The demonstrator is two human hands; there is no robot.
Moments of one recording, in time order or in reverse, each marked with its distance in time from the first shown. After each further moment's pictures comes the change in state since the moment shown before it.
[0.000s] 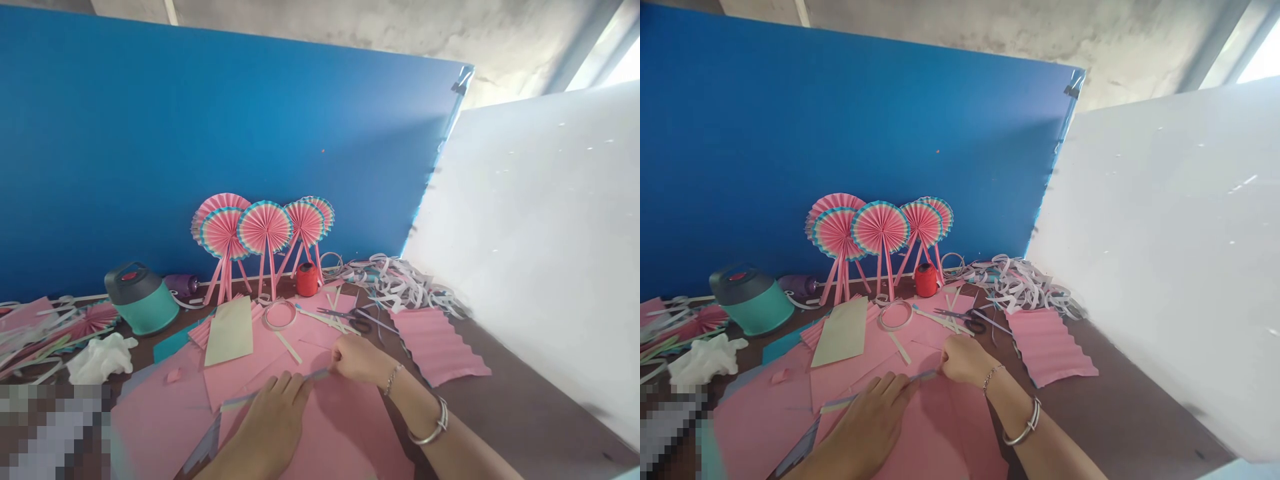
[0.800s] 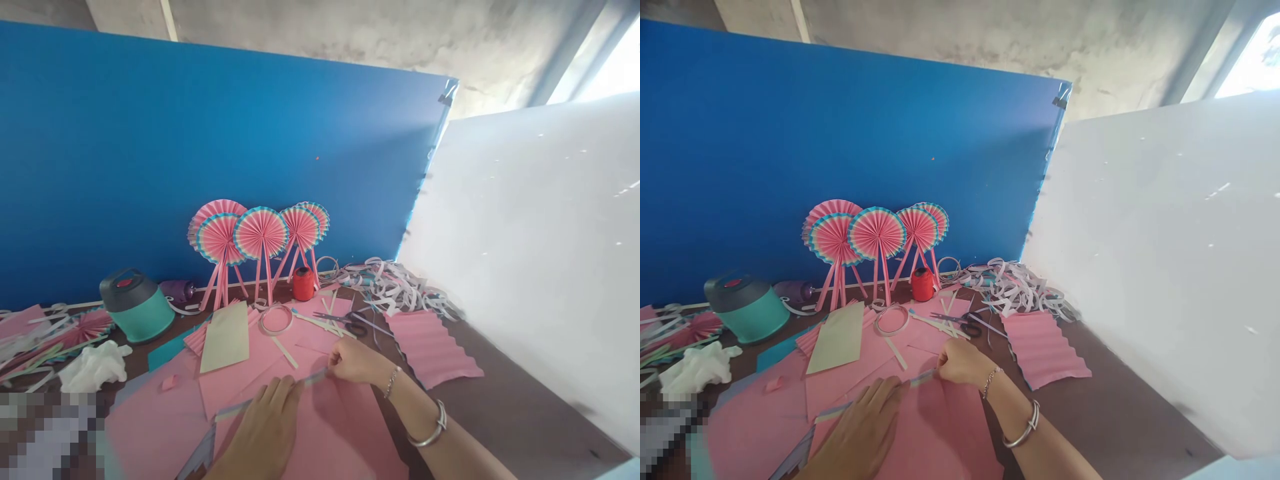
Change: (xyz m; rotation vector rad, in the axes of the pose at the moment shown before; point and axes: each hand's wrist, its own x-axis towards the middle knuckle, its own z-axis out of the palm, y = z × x) left_hand -0.007 -0.014 0.039 0.025 0.198 -0.051; right_hand 0.000 0.008 0.002 0.252 -0.001 0.006
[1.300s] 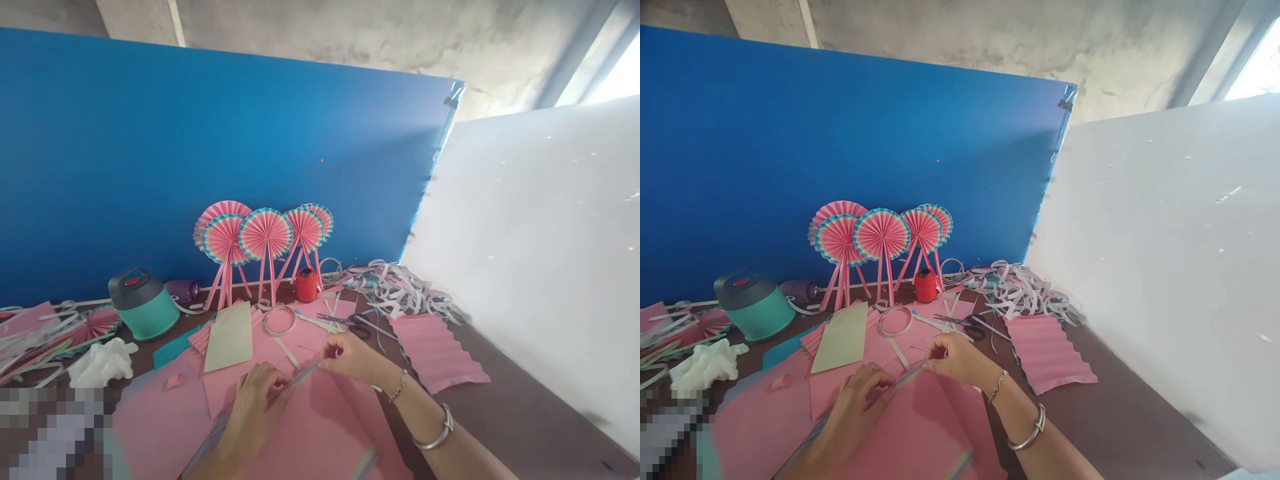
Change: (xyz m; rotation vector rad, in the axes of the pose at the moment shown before) left_hand 0.015 -0.018 -0.016 -0.542 0.230 -0.264; right_hand 0.000 -0.006 -0.002 0.250 0.123 -0.279
